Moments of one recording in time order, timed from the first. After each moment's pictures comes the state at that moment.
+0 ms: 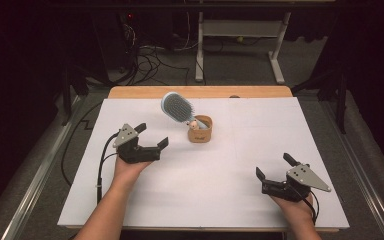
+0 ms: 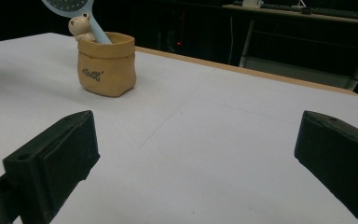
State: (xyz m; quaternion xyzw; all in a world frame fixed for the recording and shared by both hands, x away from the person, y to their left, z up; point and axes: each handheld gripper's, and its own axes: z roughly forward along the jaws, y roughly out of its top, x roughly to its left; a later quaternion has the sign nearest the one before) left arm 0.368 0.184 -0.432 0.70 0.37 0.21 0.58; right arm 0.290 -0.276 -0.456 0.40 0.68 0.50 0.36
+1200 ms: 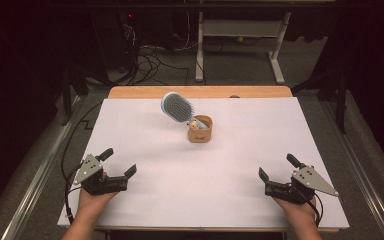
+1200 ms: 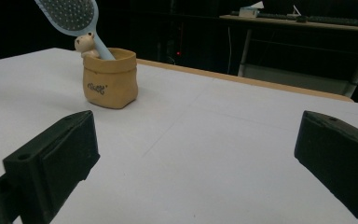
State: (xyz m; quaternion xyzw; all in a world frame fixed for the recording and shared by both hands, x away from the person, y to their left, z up) left arm 0.293 0.258 -0.452 0.70 0.38 0.25 0.55; right arm 0.280 -0.280 -0.448 0.40 0.66 0.52 0.36
